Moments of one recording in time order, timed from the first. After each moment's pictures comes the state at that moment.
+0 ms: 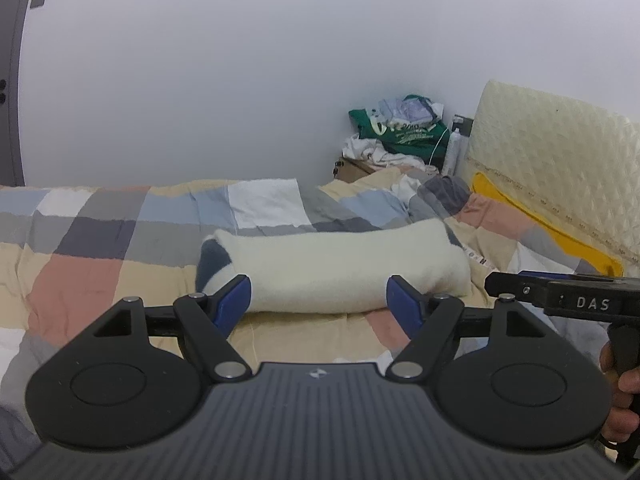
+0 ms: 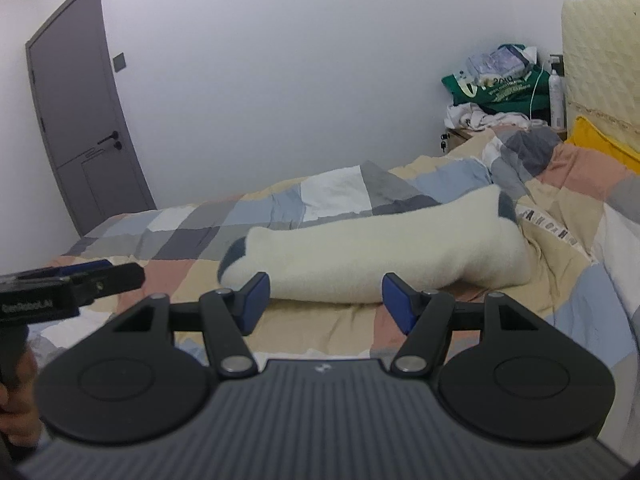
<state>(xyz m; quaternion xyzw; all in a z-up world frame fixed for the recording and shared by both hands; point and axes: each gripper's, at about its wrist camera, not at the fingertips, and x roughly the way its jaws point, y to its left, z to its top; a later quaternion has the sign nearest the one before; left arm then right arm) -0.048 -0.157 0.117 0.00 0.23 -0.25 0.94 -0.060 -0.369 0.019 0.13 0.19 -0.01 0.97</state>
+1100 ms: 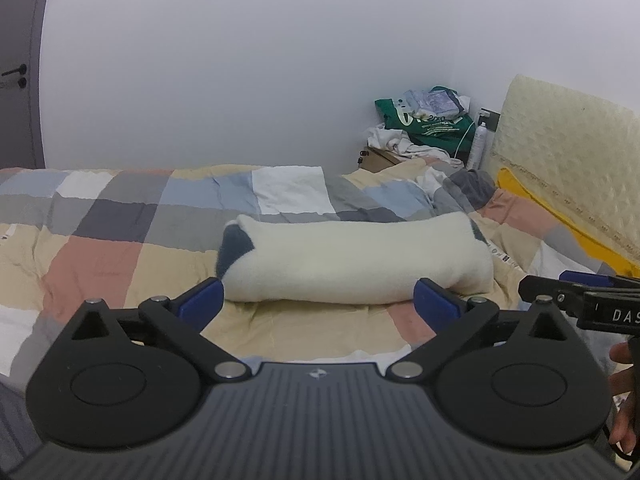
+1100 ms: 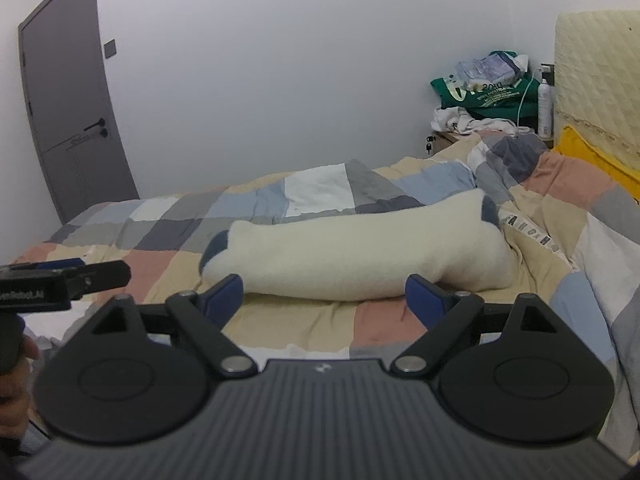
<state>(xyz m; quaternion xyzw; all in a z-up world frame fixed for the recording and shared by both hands) -0.041 -0.157 0.114 -0.01 0.24 -0.21 0.95 -0.065 -0.362 0.023 0.10 0.20 -0.04 0.97</state>
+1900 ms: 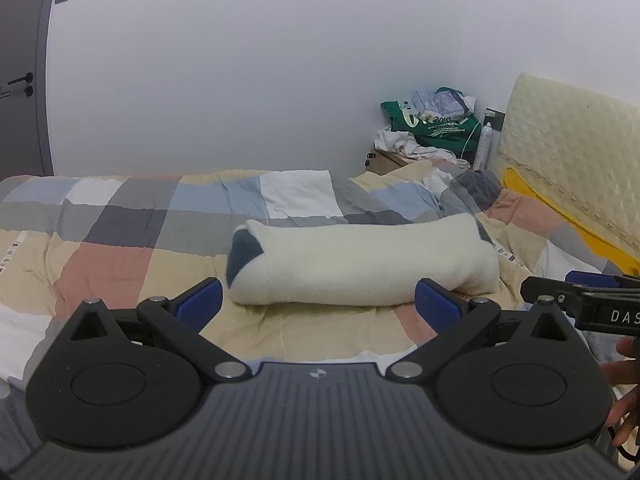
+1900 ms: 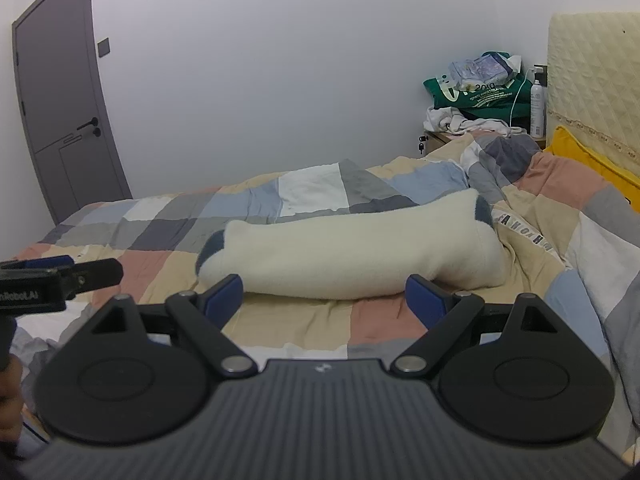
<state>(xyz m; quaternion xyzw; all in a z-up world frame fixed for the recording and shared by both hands) -0.052 -0.156 0.121 0.00 0.24 -0.20 0.95 -0.067 -0.354 0.024 0.10 0.20 -0.05 0.97</state>
